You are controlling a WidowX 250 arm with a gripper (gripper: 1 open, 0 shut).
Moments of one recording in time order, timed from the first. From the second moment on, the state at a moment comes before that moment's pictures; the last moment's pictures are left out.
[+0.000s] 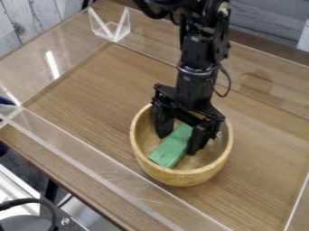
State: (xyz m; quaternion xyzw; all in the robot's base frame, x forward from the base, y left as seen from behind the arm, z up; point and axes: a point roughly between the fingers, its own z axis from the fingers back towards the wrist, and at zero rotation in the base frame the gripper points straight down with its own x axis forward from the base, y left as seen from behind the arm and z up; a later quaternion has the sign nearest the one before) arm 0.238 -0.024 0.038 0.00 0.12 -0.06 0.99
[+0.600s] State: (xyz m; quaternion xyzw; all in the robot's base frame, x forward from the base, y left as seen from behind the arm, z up) arm 0.235 -0.028 0.039 0.00 0.13 -0.06 0.99
